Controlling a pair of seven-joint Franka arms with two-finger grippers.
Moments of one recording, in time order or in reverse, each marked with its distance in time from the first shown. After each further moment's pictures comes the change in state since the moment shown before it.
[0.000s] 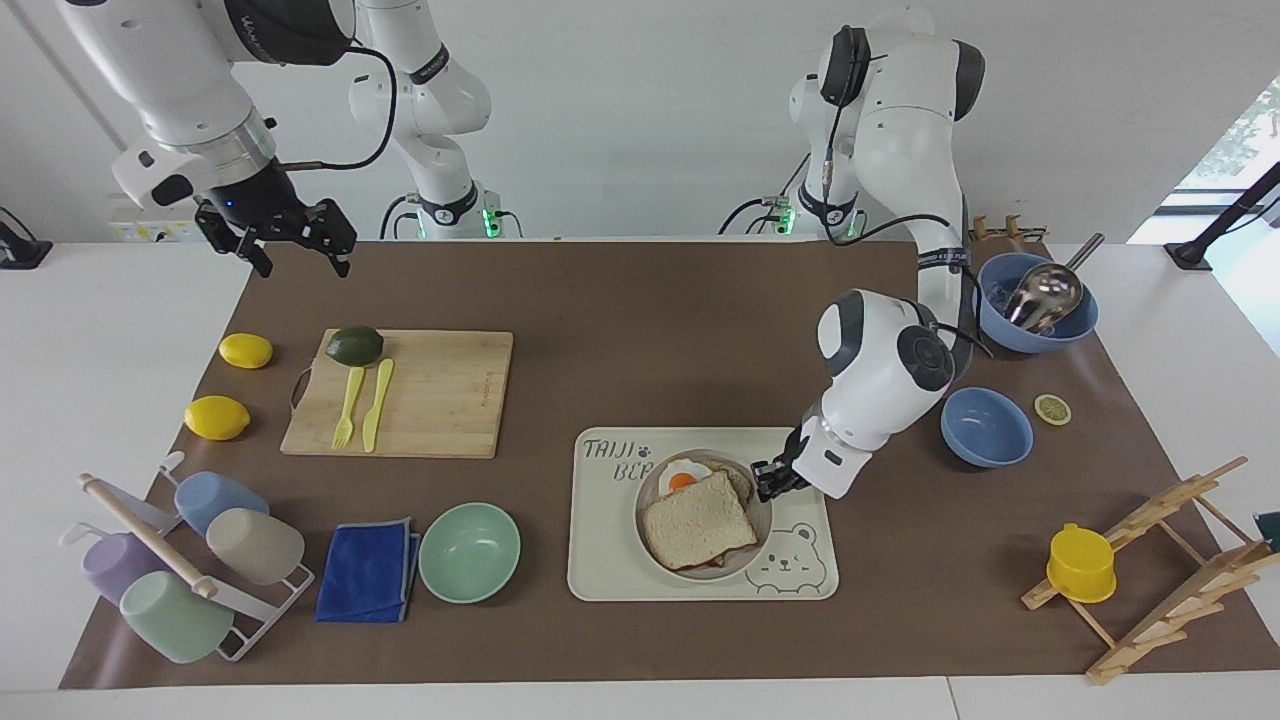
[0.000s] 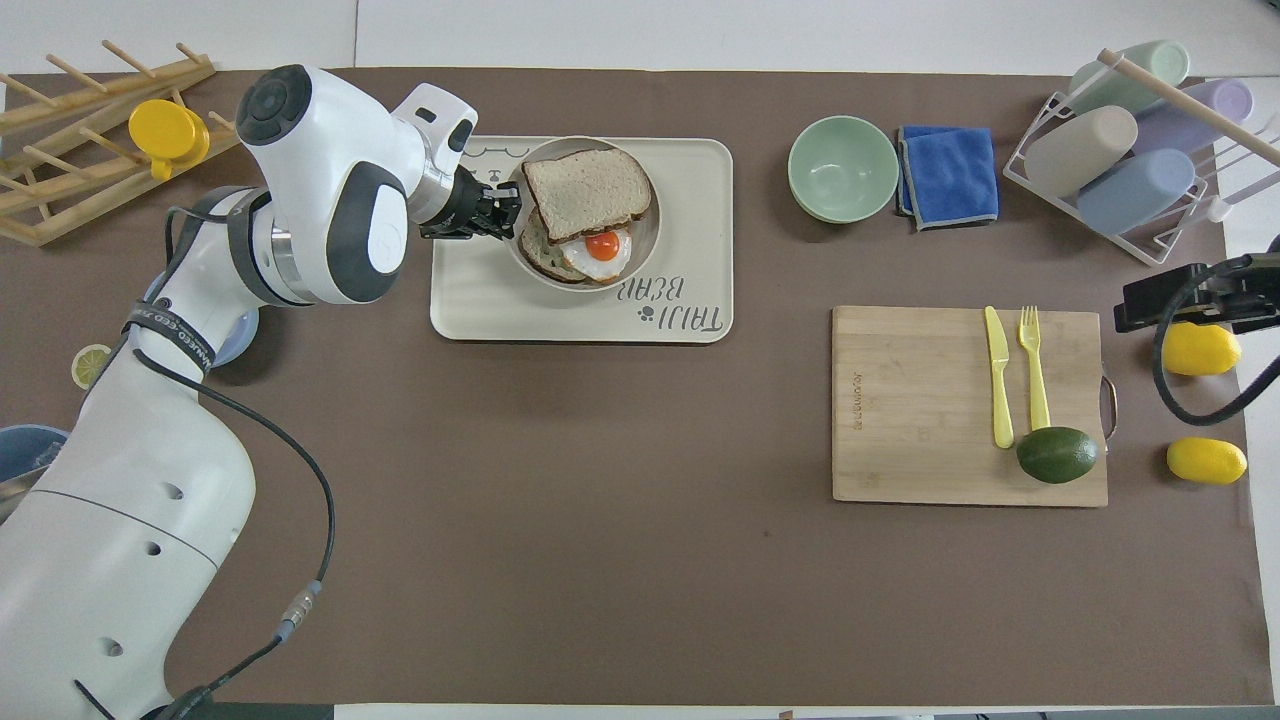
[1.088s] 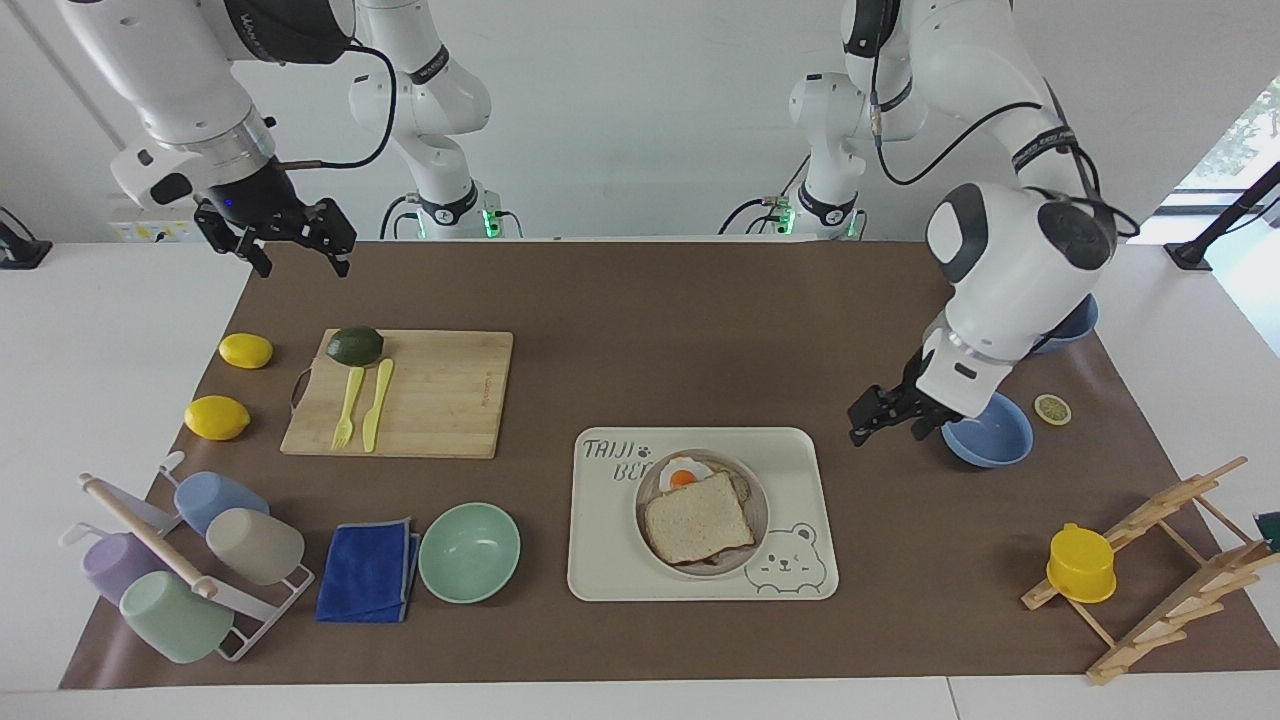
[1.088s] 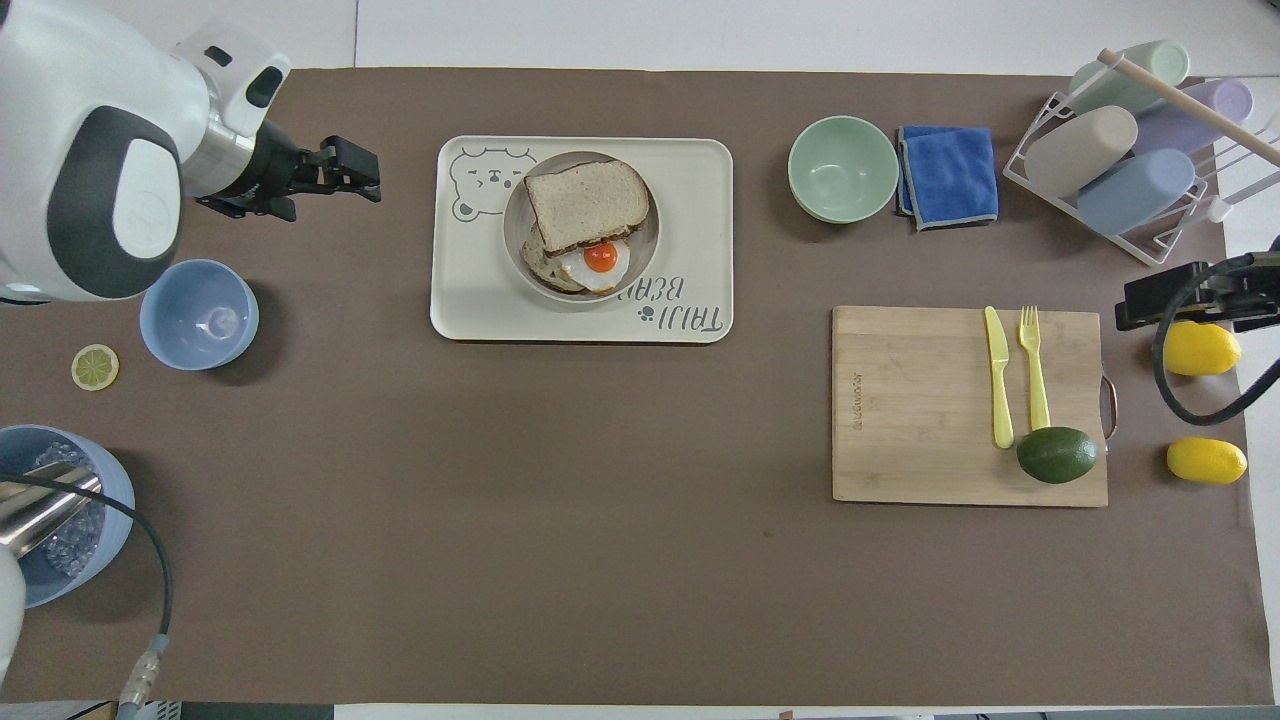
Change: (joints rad) left arm 0.034 -0.306 0.159 -0.018 0.164 -0.298 0.073; right arm 0.000 0.000 0.000 0.003 0.001 0.002 0.000
